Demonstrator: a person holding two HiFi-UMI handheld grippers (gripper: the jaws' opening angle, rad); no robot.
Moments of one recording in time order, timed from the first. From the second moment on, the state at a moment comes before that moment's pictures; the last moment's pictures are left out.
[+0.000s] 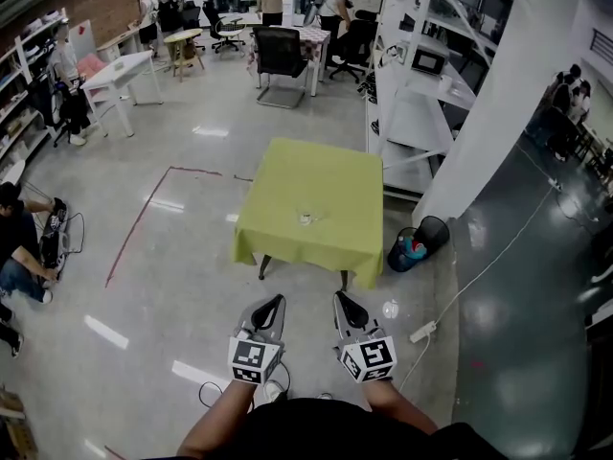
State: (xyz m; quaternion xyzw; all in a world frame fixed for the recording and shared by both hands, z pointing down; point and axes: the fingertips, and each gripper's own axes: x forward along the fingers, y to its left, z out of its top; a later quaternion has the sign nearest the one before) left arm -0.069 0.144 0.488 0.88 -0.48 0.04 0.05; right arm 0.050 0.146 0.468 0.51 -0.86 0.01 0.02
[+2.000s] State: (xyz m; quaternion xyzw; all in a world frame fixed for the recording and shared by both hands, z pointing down) left arm -0.011 -0.072 0.505 0.85 -0.52 0.07 0.06; right arm 0.108 -0.073 0.496 0.44 -0.90 0.04 0.04
